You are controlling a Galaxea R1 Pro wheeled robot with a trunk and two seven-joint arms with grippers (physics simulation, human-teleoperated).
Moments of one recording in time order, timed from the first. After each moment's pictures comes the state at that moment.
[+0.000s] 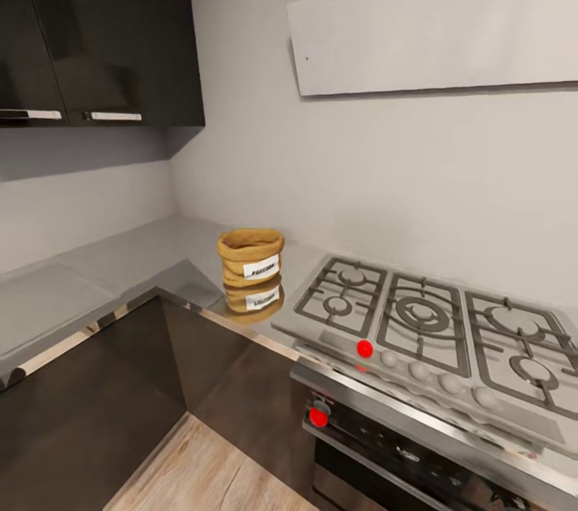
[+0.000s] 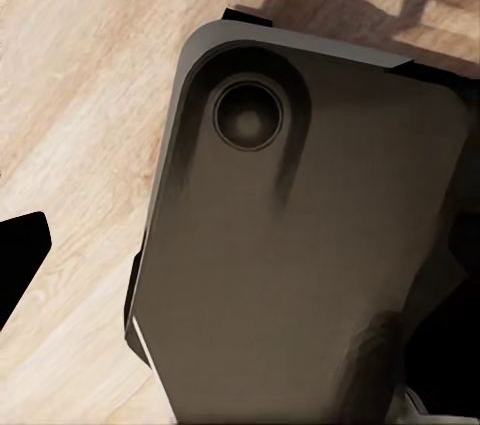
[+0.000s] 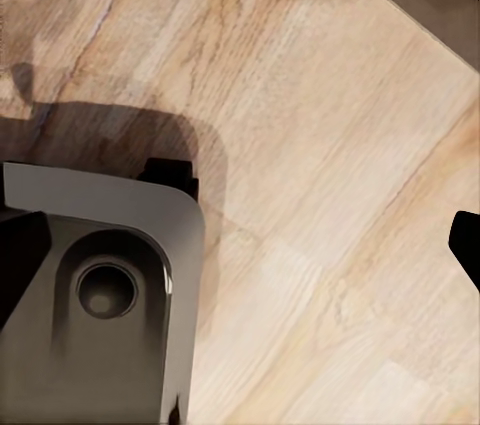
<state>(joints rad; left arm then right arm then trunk) 0.00 0.01 0.10 -0.03 0.16 -0.10 0.00 -0.20 -0.17 -0.11 0.03 0.22 -0.10 0.15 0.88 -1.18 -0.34</state>
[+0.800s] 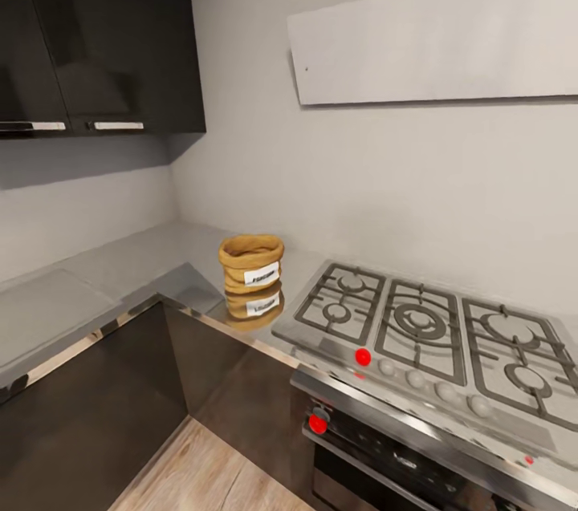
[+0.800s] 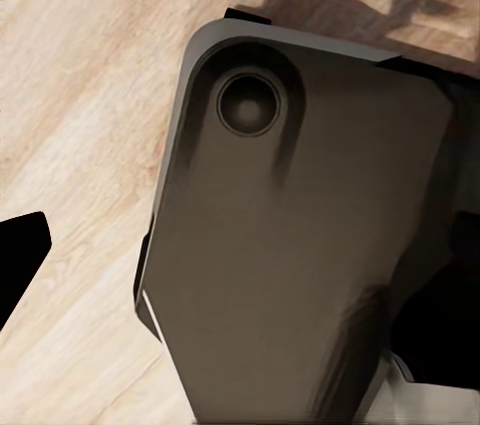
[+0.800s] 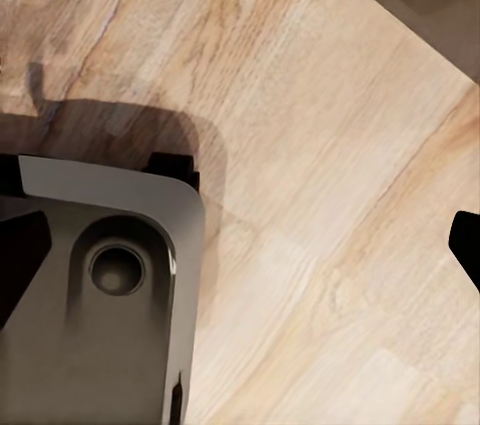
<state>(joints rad) 0.00 0.01 0.10 -0.03 0.16 -0.10 0.00 -0.20 -0.17 -0.11 0.03 0.22 -0.11 0.14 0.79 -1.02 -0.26</state>
